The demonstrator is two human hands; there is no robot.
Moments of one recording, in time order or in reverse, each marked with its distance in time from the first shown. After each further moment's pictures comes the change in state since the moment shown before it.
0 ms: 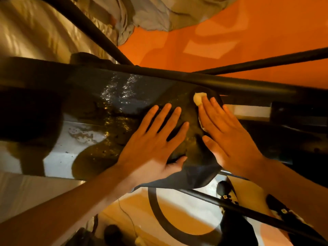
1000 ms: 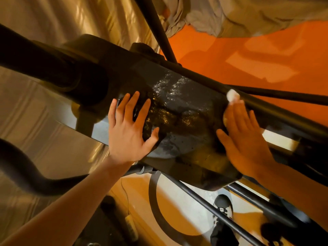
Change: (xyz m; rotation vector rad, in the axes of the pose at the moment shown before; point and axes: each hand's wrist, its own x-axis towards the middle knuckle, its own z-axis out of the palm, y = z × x) left_hand -0.077 -0.044 -0.002 0.040 0.224 -0.780; right_hand 0.051 -0.022 -0.026 0.043 -0.181 0.089
